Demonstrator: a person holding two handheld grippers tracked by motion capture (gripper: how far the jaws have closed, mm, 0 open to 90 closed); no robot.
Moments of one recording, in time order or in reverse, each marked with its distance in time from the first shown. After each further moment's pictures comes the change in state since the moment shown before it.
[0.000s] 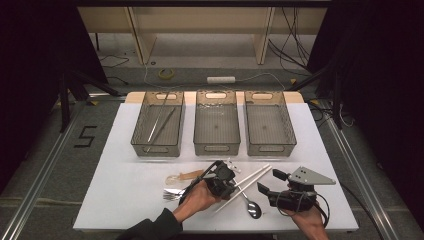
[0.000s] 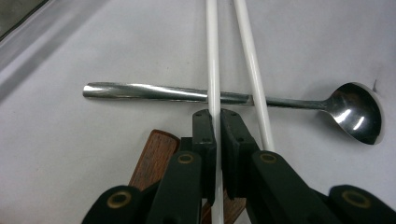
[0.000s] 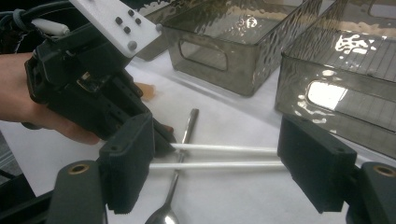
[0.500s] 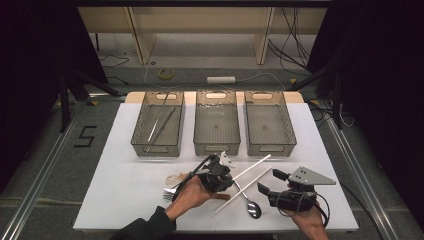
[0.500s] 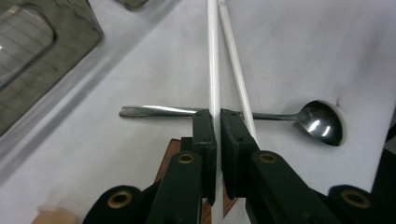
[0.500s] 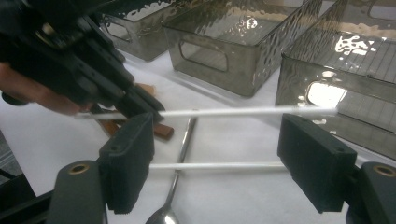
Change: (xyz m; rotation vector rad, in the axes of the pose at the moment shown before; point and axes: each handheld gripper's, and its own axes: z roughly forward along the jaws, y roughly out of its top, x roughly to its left) left arm 0.005 0.004 -0.038 -0.102 -0.001 0.031; right arm 0.000 0.000 0.000 -0.004 0.000 -0.005
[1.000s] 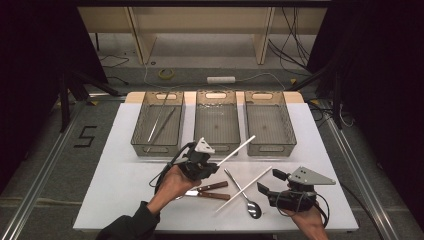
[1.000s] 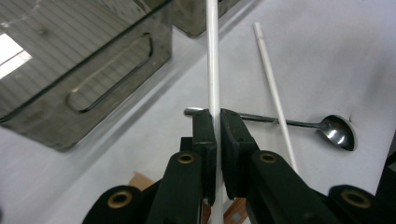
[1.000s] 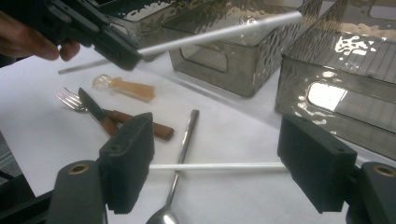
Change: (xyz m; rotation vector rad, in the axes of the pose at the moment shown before) left arm 0.036 -0.007 -0.048 -0.098 0.051 -0.071; right arm 0.000 0.000 0.000 0.000 -0.001 0.001
